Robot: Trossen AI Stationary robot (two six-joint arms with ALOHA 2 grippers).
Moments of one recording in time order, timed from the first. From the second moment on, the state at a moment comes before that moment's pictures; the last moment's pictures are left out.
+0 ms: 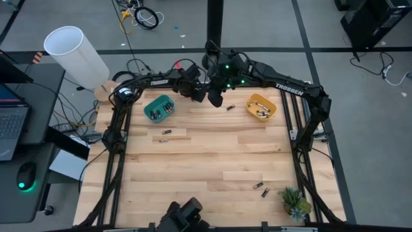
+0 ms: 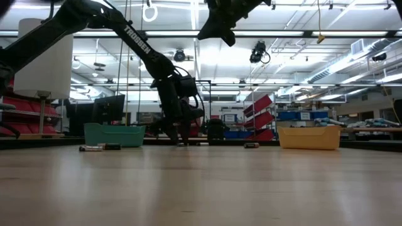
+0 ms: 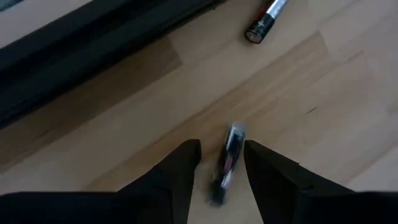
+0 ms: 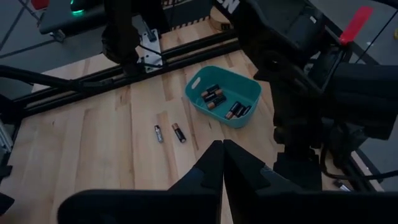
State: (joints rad) left arm 0.70 2.16 1.57 -0.62 0.09 -0.37; right arm -0.40 1.75 1.80 -0.67 -0.26 0.06
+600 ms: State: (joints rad) left arm 0.69 2.18 1.57 -0.67 0.15 -0.16; right arm -0.40 1.75 1.80 -0.67 -0.26 0.06
